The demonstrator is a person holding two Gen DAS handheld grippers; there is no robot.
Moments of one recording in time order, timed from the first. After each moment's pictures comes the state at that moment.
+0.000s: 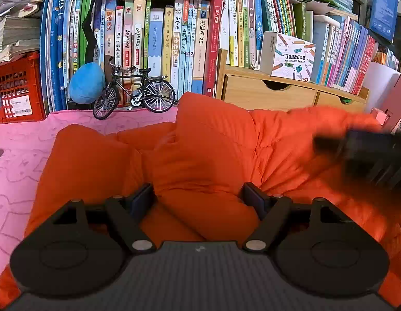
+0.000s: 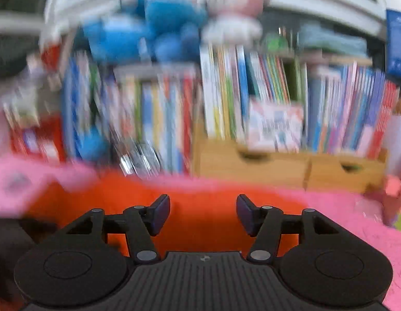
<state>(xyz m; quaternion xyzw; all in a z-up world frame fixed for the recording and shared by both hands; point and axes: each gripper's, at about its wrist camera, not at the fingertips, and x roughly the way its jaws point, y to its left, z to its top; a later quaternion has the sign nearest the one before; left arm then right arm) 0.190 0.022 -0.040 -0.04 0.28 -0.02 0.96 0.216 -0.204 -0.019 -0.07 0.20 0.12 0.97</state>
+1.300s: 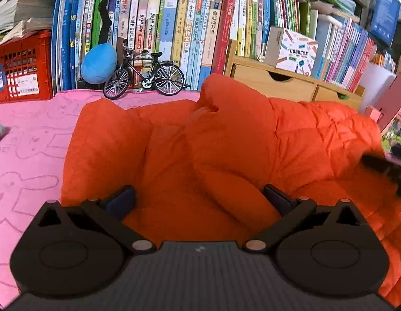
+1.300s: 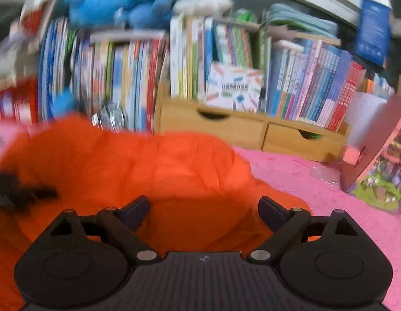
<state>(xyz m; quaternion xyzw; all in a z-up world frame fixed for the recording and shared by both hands) 0.170 0.049 -0.038 -0.06 0.31 -0.03 0.95 0.164 -0.237 -0.006 -0.06 0.21 0.09 0.97</state>
